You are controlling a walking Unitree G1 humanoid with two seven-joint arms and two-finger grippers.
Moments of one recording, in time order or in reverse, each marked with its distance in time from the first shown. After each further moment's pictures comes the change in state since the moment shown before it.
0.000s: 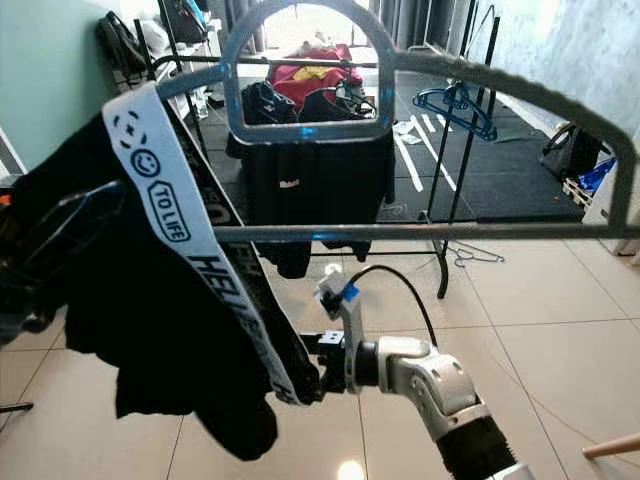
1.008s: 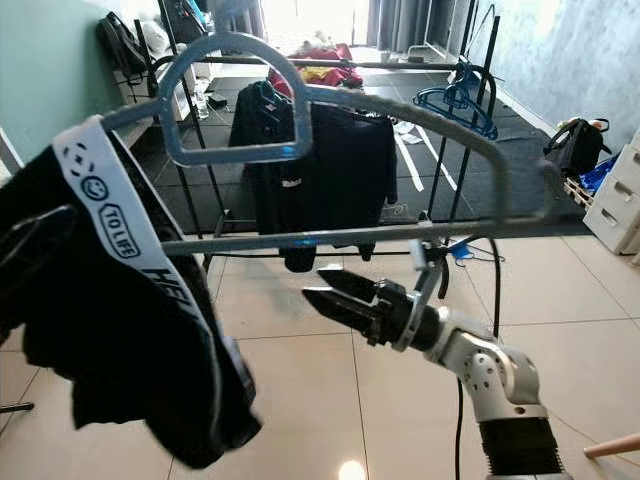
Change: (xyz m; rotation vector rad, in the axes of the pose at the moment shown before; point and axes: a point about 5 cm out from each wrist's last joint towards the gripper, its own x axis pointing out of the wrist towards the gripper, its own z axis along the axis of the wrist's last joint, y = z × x) left arm -0.039 0.008 0.008 0.018 0.044 0.080; right arm -0.059 0.003 0.050 0.037 -0.482 0.176
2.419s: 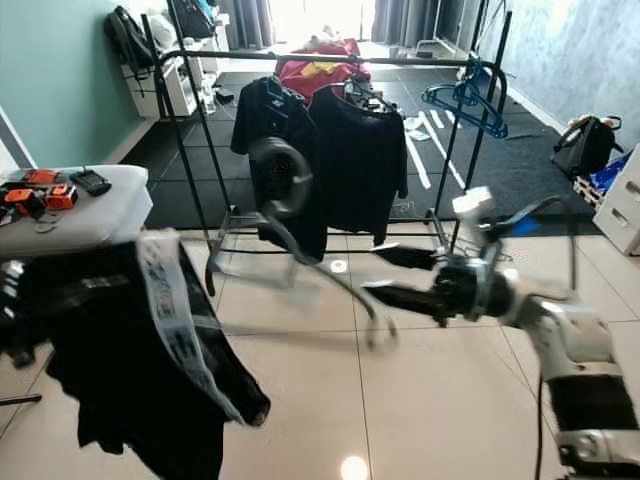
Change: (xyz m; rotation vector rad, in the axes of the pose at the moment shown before) left arm -0.051 0.041 0.003 0.143 0.484 0.284; right arm -0.074 -0.007 0.067 -0.304 0.119 -0.037
